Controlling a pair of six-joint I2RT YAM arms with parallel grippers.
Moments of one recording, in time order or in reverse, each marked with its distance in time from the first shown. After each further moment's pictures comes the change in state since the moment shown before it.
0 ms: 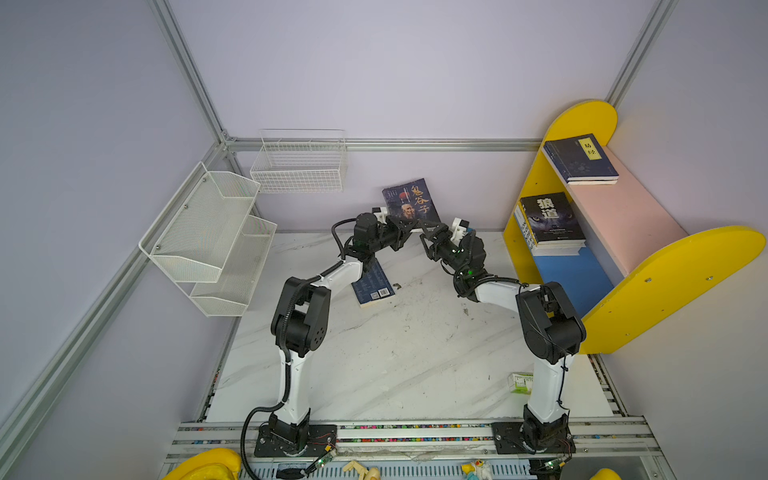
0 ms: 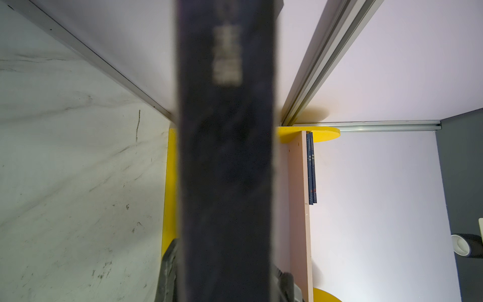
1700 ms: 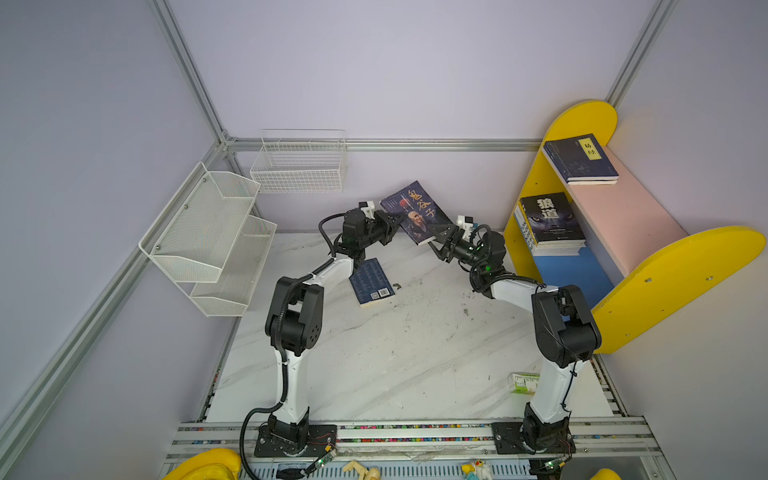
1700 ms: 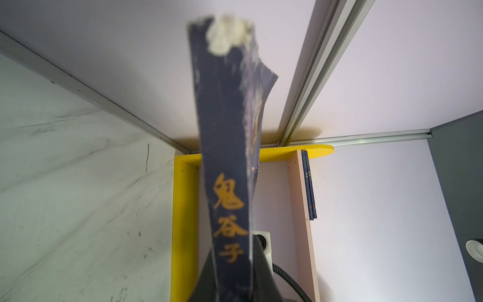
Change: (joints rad) left arm 0.070 -0.005 0.000 0.009 -0.038 0.066; right arm -0.085 -0.081 -0.051 0.004 -0.407 0.101
